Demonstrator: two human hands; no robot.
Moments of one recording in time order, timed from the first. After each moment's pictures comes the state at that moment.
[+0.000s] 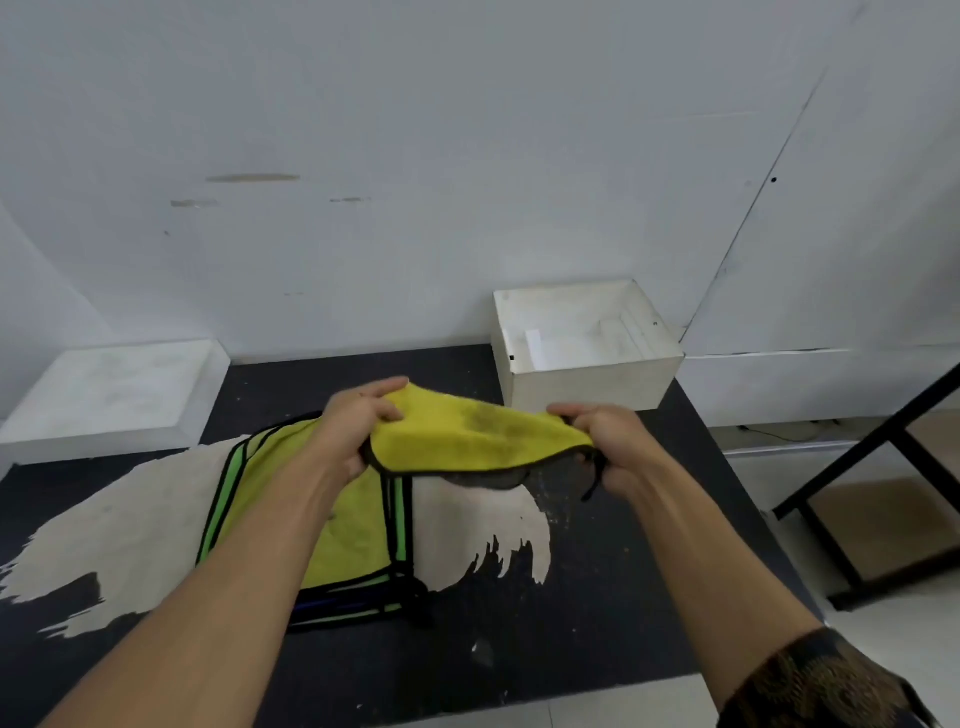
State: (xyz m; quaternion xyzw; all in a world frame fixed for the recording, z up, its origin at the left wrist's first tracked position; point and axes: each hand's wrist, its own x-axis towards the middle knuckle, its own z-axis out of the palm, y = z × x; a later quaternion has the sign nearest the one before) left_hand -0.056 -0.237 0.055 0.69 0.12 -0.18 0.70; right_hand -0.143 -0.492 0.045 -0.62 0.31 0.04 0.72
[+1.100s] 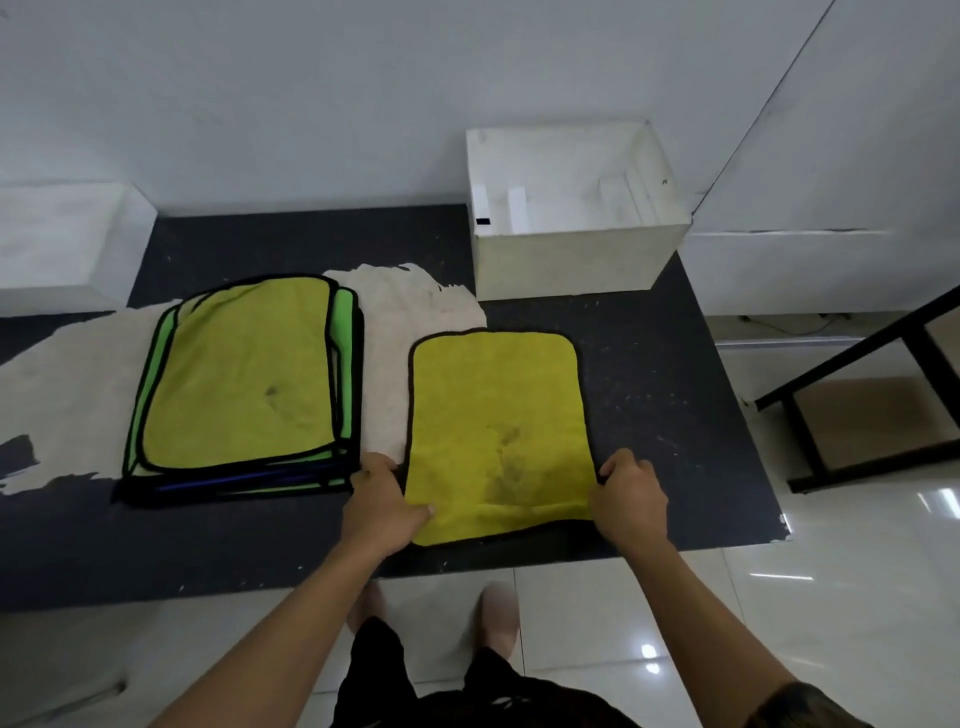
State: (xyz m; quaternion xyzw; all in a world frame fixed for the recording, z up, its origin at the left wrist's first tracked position) left_hand -0.210 -0.278 -0.140 0.91 0.10 -0.29 0.29; right_hand -0.275 -0.550 -0.138 -0.89 0.36 0.12 0.26
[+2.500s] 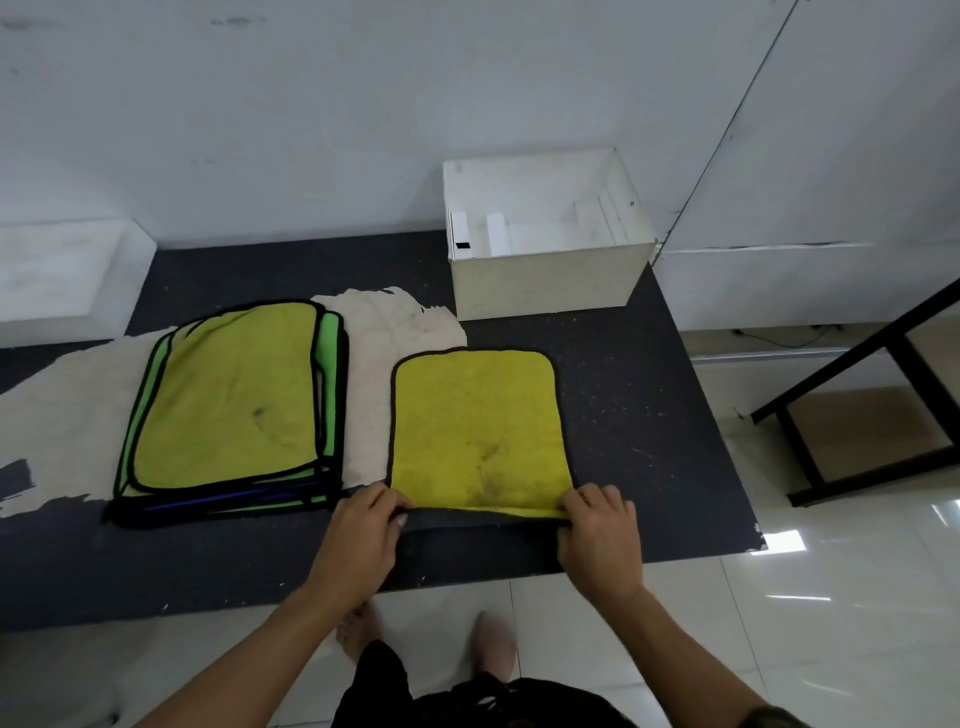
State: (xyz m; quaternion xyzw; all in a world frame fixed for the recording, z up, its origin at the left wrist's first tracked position) left_hand -0.235 -0.264 -0.148 0.95 -0.23 -0.04 0.23; right_hand -0.318 -0.552 -0.156 -0.98 0.10 0.00 0.14
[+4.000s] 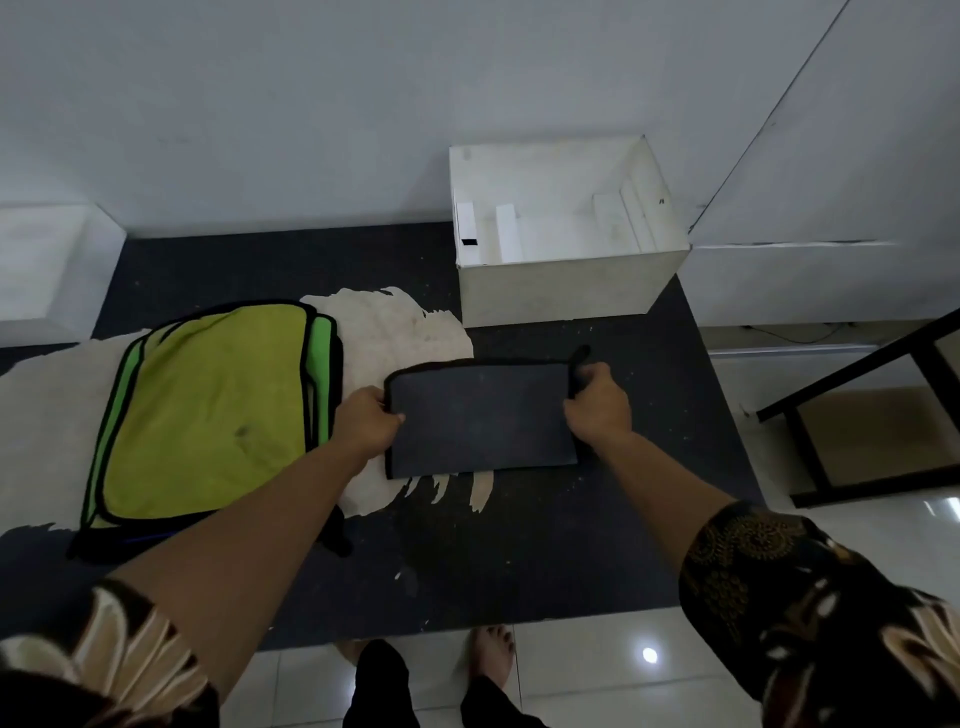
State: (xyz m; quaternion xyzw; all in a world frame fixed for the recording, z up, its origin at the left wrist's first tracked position) left_hand -0.061 -0.309 -0.145 0.91 0.09 -0.21 0.35; right_hand -0.126 -0.591 -0.130 -0.85 0.34 0.10 0.38
